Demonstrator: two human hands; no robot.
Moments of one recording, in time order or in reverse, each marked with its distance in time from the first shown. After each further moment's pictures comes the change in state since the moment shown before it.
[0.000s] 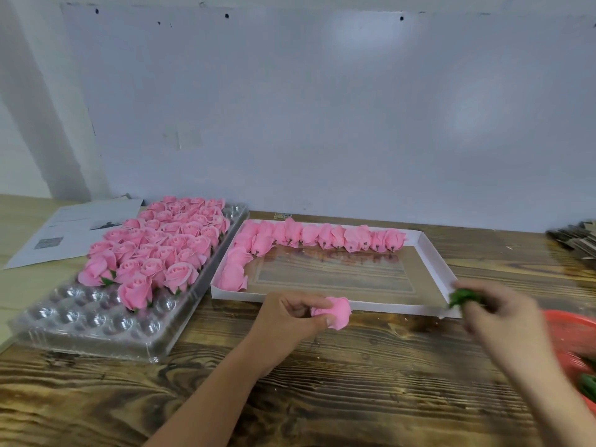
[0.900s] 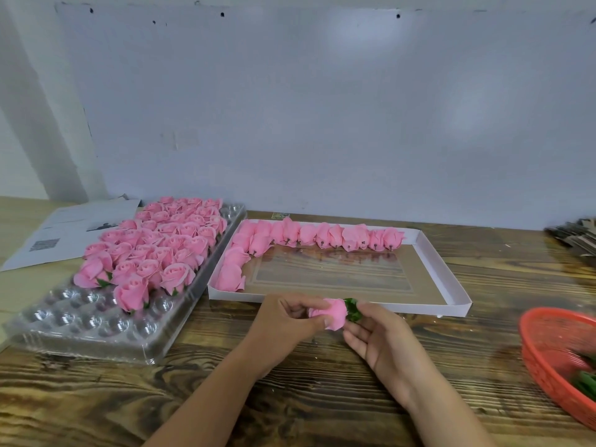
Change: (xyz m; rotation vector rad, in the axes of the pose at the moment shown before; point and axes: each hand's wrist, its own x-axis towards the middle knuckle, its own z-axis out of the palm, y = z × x) left_hand 0.003 -0.009 -0.001 0.053 0.008 -0.014; right_hand -0.046 -0.034 0.100 1.024 -0.567 0.640
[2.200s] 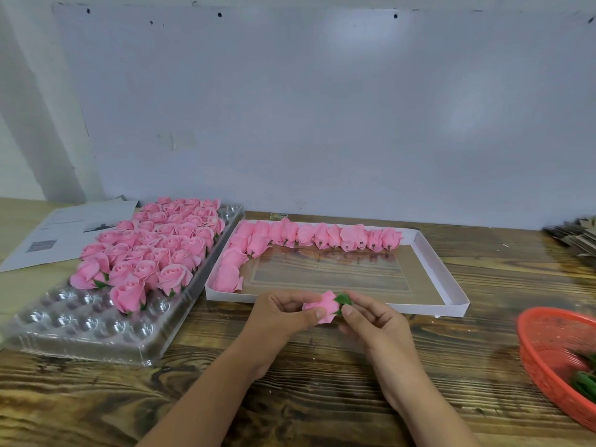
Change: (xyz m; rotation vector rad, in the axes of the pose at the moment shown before) left_hand -0.002 0.010 -0.001 -0.230 0.004 -0.146; right_hand 0.002 0.014 0.002 -0.247 0.047 -0.331
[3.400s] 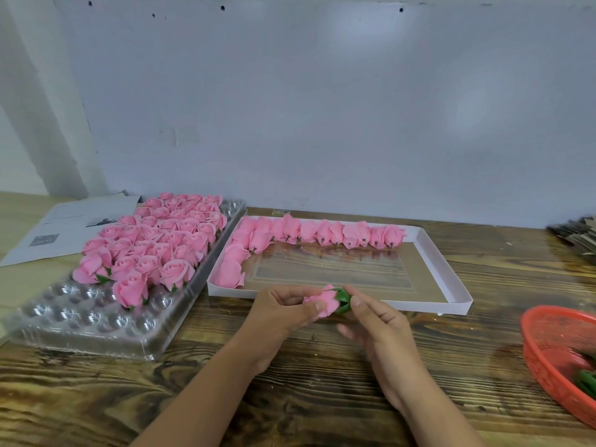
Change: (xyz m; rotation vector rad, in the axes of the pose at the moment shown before) left_hand 0.001 0.002 -0.003 -0.092 -0.031 -0.060; right_hand -0.003 -0.001 0.001 0.054 -0.057 0.021
